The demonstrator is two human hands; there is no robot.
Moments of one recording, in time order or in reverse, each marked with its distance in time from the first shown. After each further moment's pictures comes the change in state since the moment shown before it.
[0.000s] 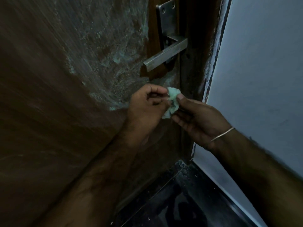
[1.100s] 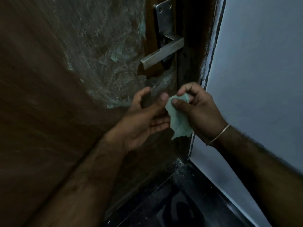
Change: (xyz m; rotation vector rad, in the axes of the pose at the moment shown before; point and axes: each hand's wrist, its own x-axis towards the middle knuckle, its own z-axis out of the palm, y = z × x) left_hand -0.008 -0.009 -0.019 -0.439 -0.324 -0.509; right_hand -0.001 -0.007 -0.012 -0.530 -0.182 -0.463
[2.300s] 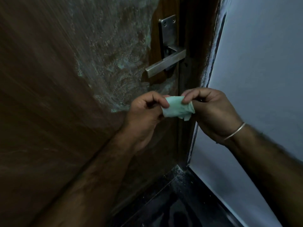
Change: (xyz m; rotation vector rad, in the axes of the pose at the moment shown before) left_hand -0.008 0.009 0.024 0.042 0.058 0.416; right_hand 0.004 -0.022 -0.014 0.103 -0.041 -0.030
